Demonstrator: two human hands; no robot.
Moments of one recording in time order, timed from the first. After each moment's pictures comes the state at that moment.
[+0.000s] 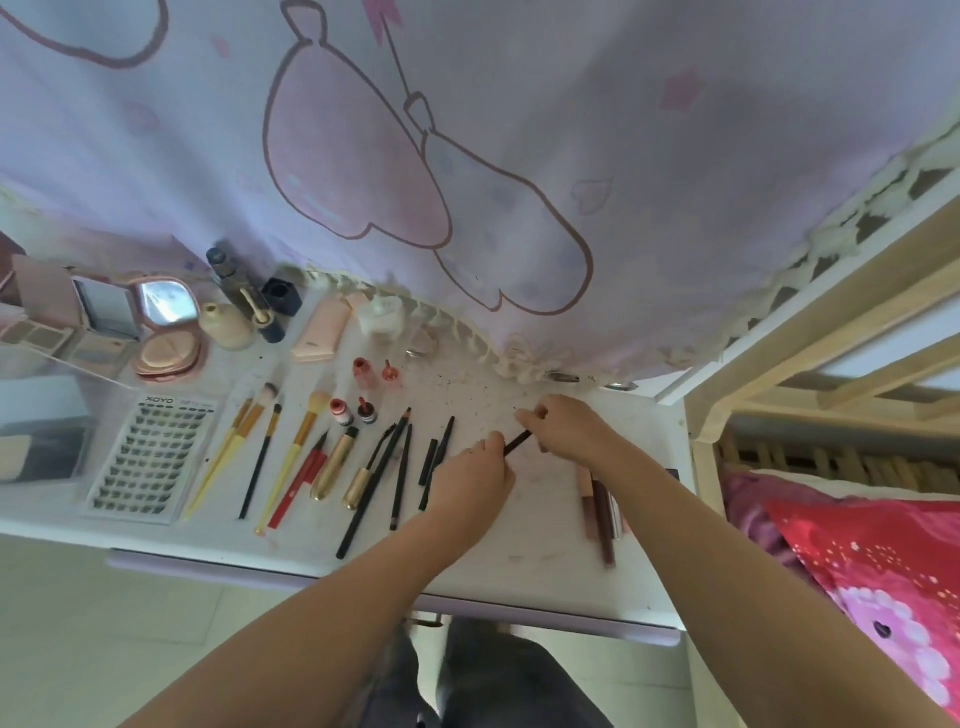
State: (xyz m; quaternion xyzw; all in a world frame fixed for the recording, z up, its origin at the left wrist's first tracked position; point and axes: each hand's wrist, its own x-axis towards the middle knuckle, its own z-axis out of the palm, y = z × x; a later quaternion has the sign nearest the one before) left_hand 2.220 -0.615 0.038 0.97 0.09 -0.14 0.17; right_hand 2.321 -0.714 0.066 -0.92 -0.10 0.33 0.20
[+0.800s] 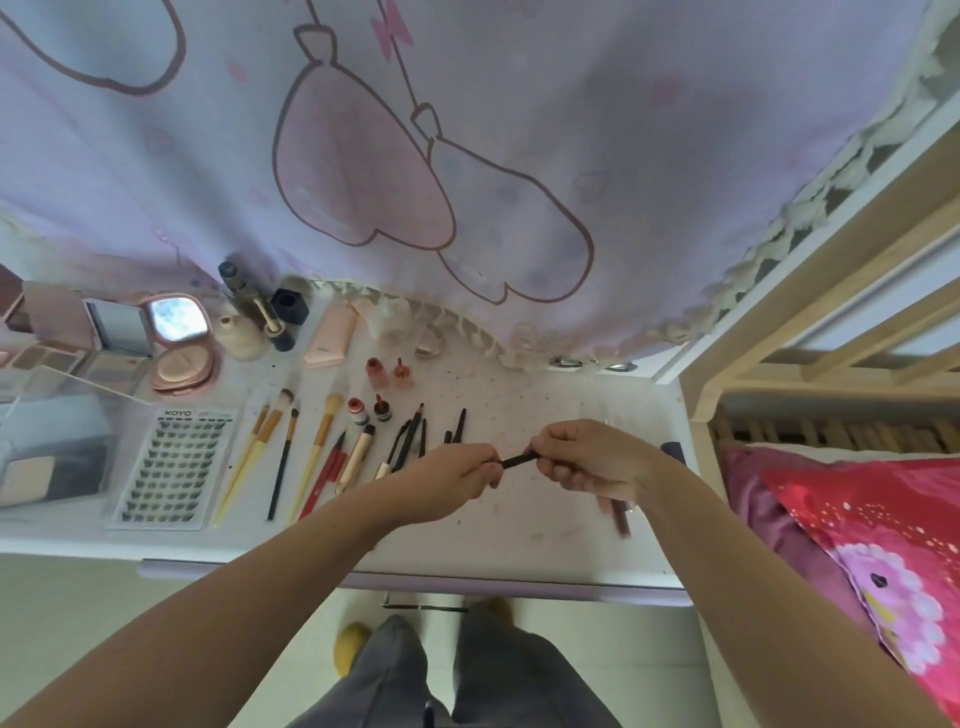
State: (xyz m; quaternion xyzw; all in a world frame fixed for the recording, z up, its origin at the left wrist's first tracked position) left_hand 2.192 -0.547 0.080 0.87 -0.05 -0.29 0.40; right_hand 2.264 -0.731 0.104 -0.66 0.06 0.52 0.54
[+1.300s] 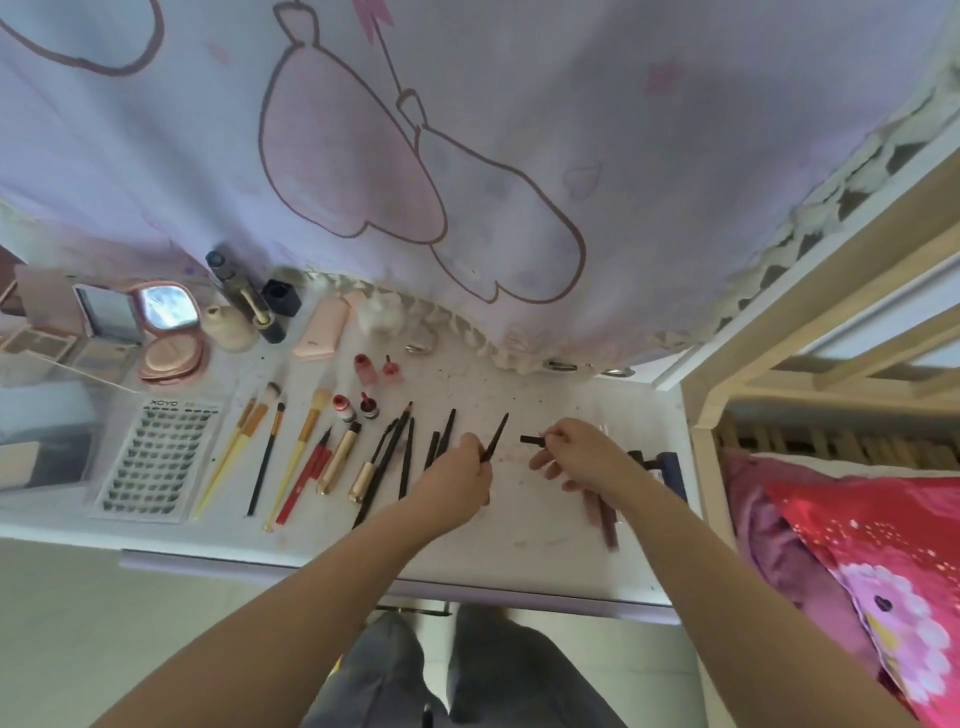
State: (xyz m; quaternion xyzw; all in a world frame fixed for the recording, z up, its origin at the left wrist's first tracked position) left_hand 2.207 -0.588 0.041 0.88 0.16 -0.25 0.37; right_hand 2.278 -0.737 0.069 -0.85 0.02 0.38 0.36
